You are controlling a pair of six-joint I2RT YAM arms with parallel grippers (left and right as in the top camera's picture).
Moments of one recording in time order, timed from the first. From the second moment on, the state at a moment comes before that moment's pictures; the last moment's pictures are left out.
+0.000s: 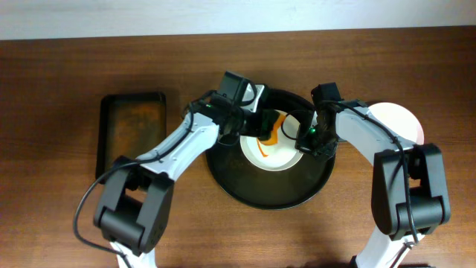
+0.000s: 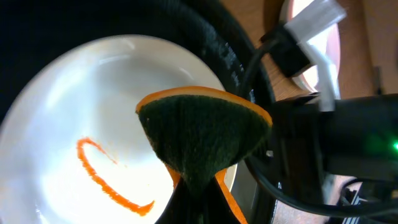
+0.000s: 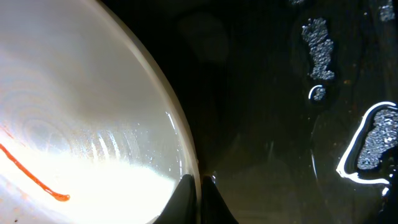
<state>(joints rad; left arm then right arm) -0.51 1.96 1.40 -0.41 0.53 -0.35 0.15 1.92 1.21 -0.78 -0.23 0.44</state>
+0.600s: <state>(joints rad) -0.56 2.11 1.40 -0.38 0.55 -0.52 0.15 1.92 1.21 -0.78 -0.23 0.44</state>
